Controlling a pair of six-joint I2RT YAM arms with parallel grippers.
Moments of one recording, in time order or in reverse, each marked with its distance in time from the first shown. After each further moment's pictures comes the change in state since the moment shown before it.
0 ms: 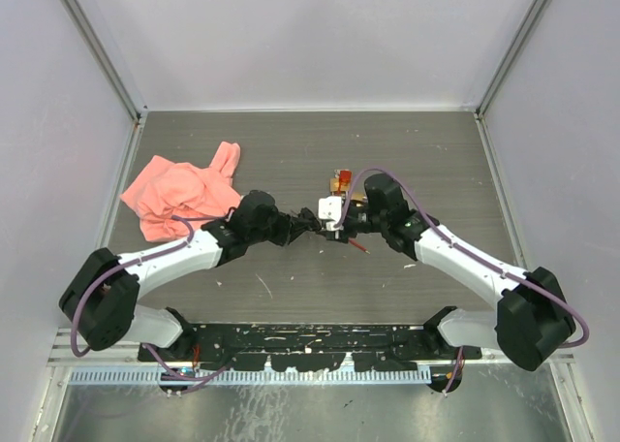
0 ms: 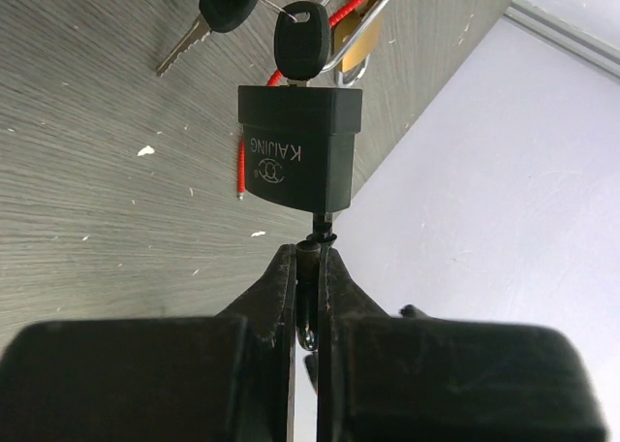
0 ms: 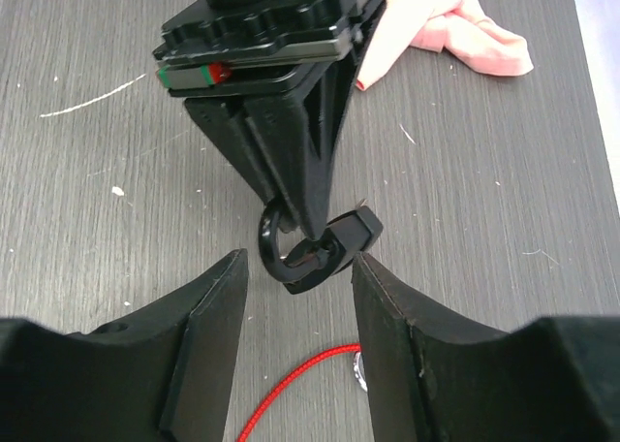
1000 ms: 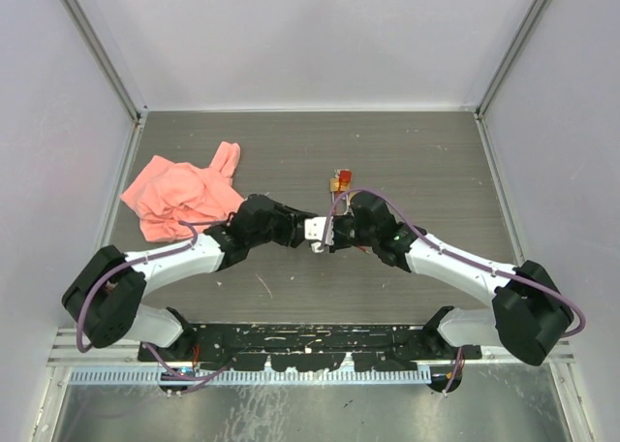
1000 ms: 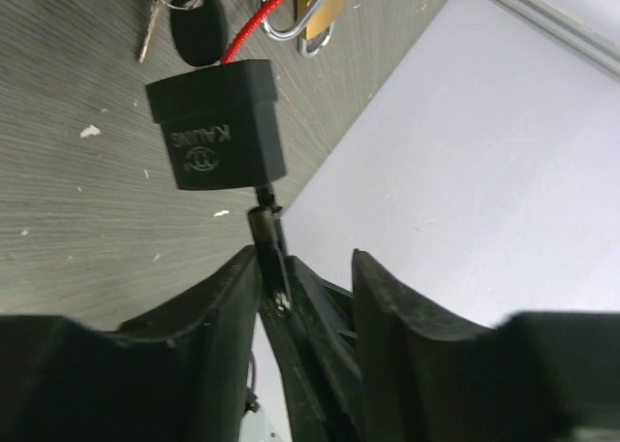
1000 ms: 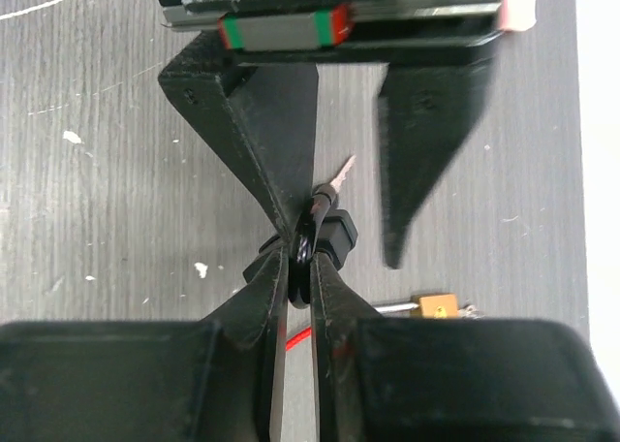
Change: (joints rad) left arm -0.006 0.023 -0.055 0.172 0.043 -0.070; right arm 0.123 0.015 -0.090 0.070 0.254 -0.130
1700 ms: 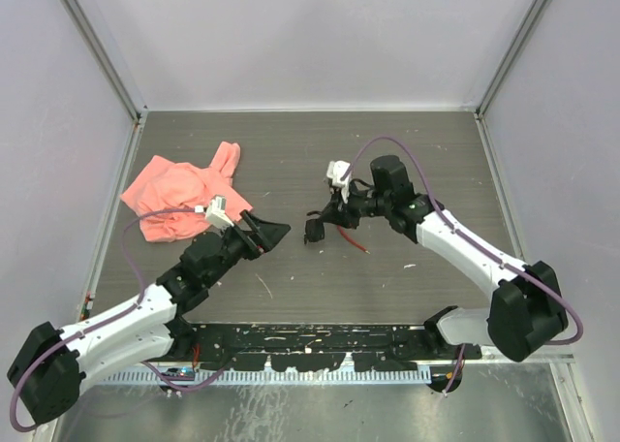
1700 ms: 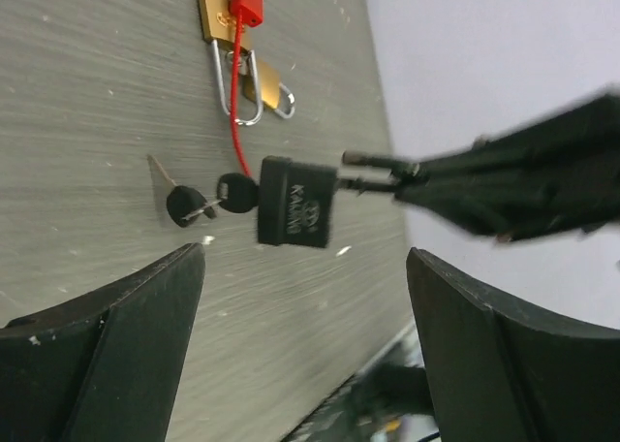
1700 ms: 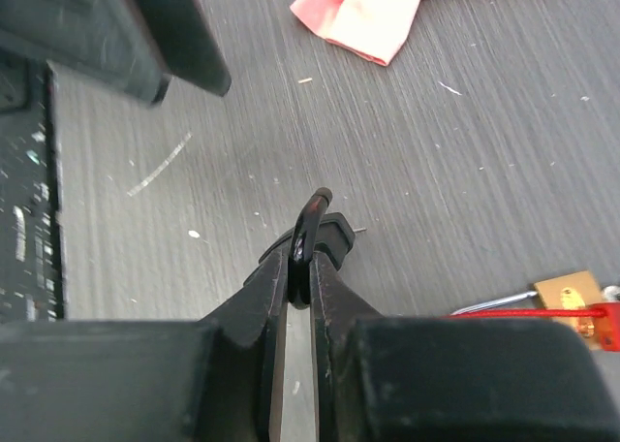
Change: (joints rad) left arm -0.003 -0.558 -0.371 0.206 -0.183 0.756; right arm -0.204 0.027 0.203 -0.188 -0.299 0.480
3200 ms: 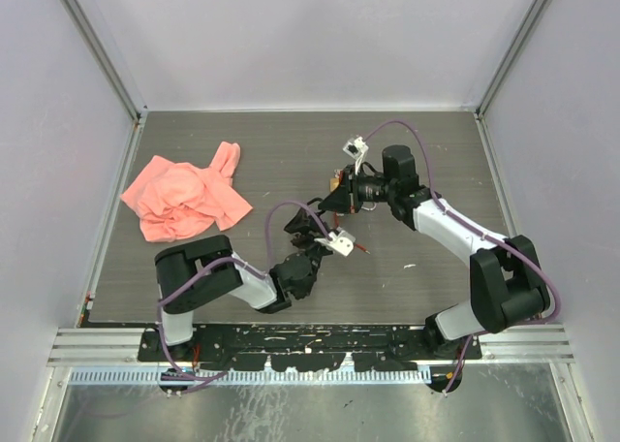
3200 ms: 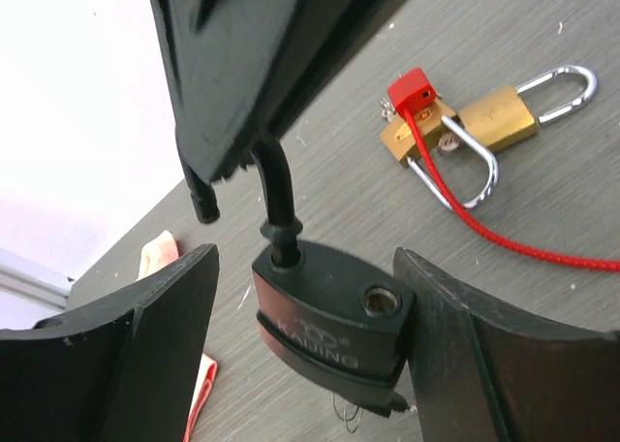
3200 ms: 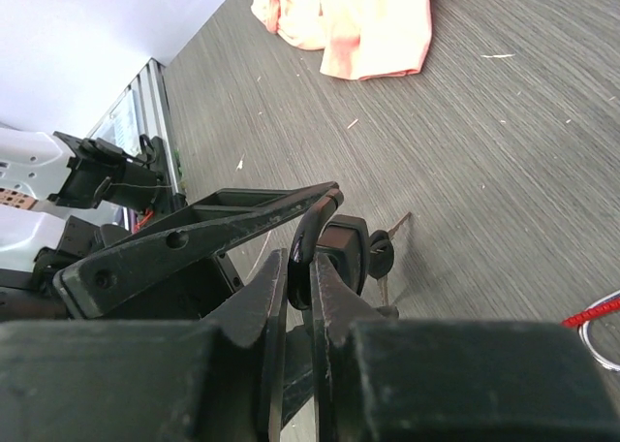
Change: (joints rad) left arm -0.454 1.054 0.332 1.003 -0.752 1.837; right arm -0.153 0.164 -0.006 0.297 -0.219 0.689
